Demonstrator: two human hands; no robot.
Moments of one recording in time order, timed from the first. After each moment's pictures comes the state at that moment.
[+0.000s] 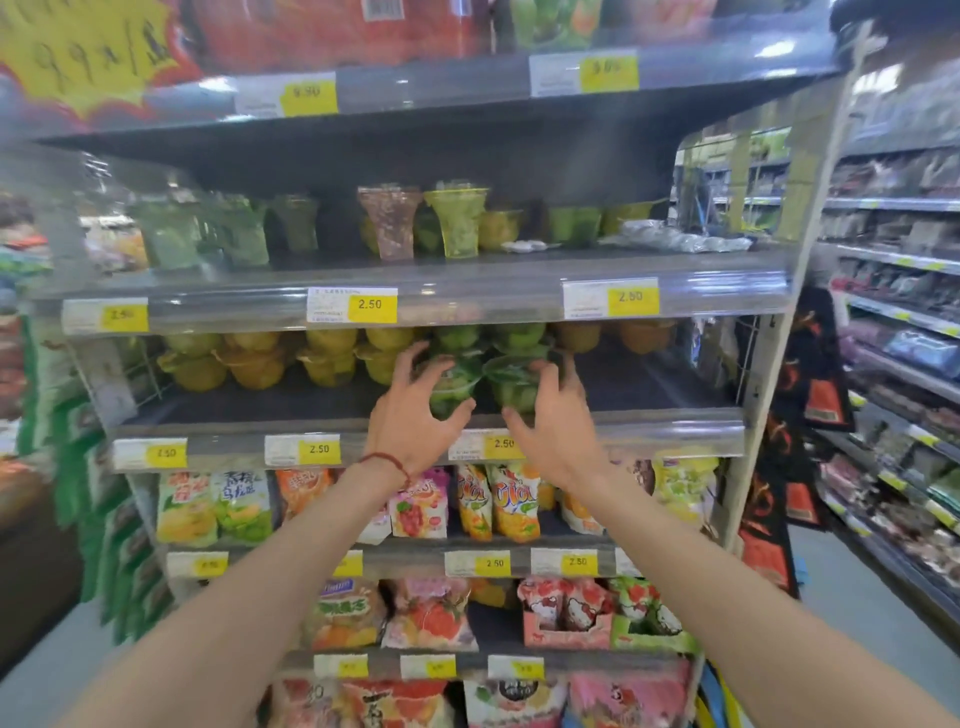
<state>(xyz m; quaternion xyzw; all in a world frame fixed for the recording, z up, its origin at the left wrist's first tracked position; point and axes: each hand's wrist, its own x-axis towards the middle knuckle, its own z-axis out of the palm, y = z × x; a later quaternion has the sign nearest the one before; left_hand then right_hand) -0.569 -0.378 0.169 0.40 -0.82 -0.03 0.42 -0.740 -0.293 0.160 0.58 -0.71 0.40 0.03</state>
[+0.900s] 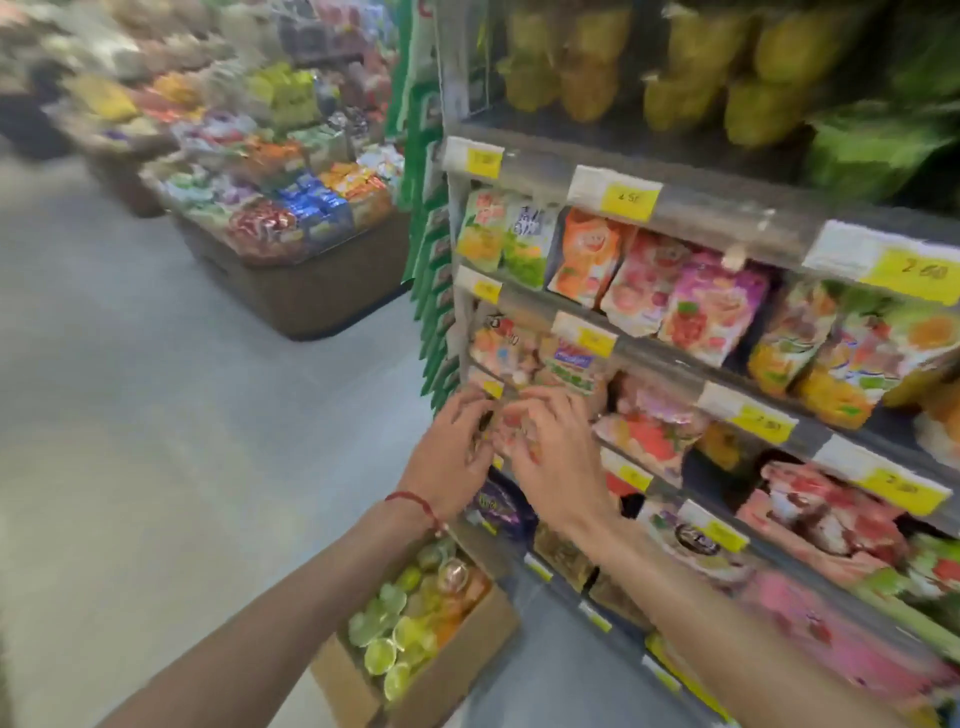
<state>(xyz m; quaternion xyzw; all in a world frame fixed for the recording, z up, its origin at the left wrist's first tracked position) -0.363 -0.207 -0.060 0.65 -0.68 -0.12 0.32 -0.525 -0.235 -0.042 0.81 -0.44 0.34 -0.15</state>
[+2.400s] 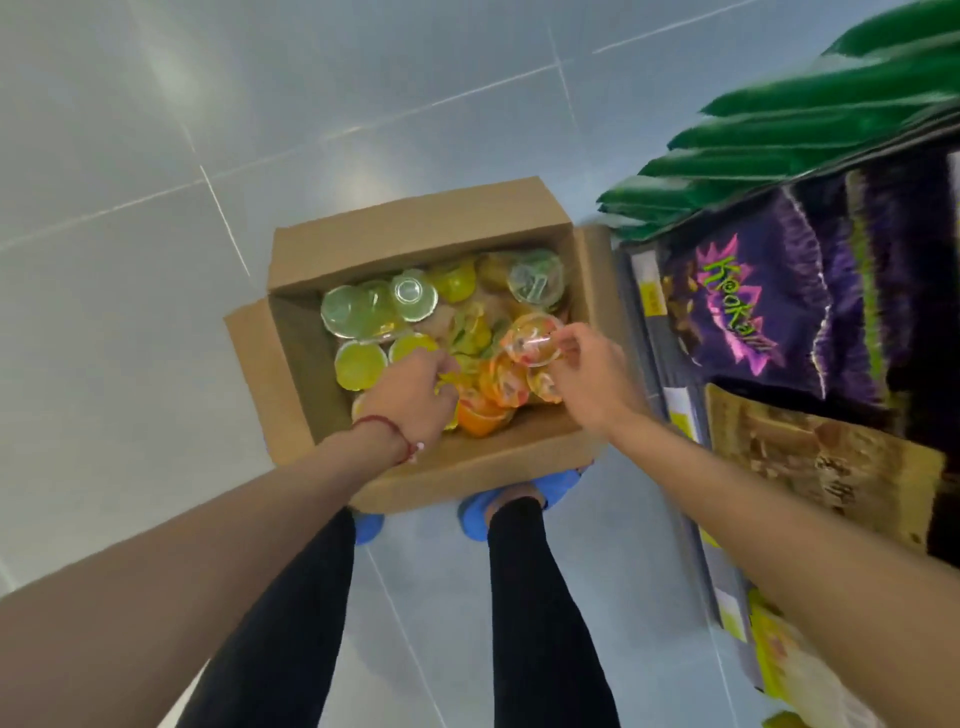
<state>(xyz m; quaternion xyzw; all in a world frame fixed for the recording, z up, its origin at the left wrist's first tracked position) -0.156 -0.192 -0.725 0.82 -0.23 -0.51 0.15 -0.293 -0.359 -0.714 0.73 -0.50 -0.20 -0.42</state>
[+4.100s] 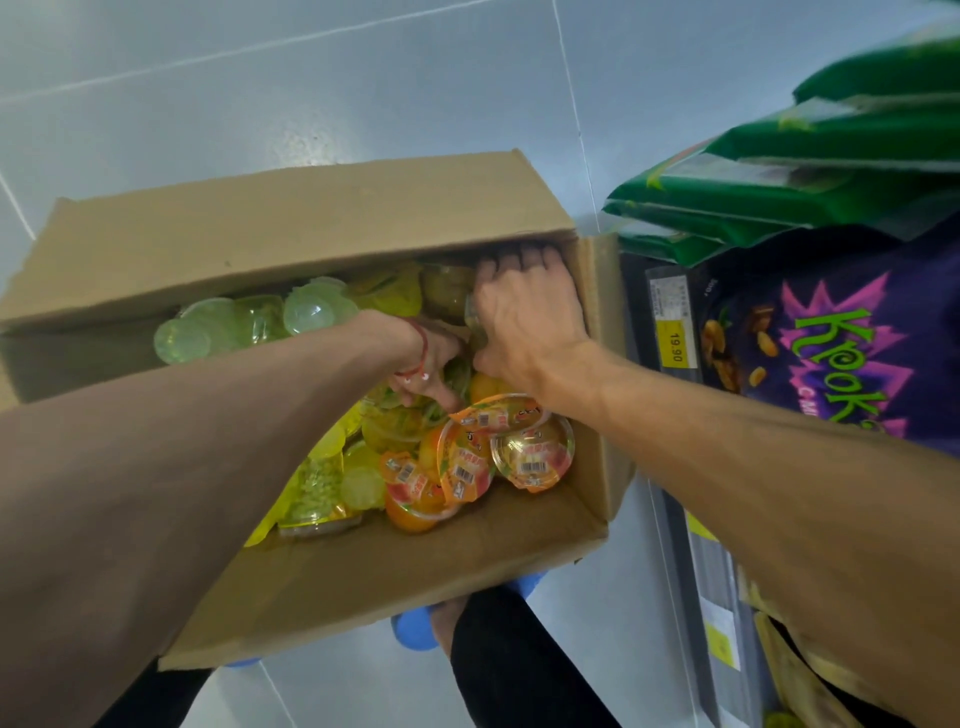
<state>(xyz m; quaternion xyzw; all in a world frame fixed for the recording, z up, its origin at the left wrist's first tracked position) -0.124 -0.325 -0.955 0.62 -0.42 -0.65 -0.11 -0.198 -0.418 -0.871 0.93 -0.16 -0.34 0.04</state>
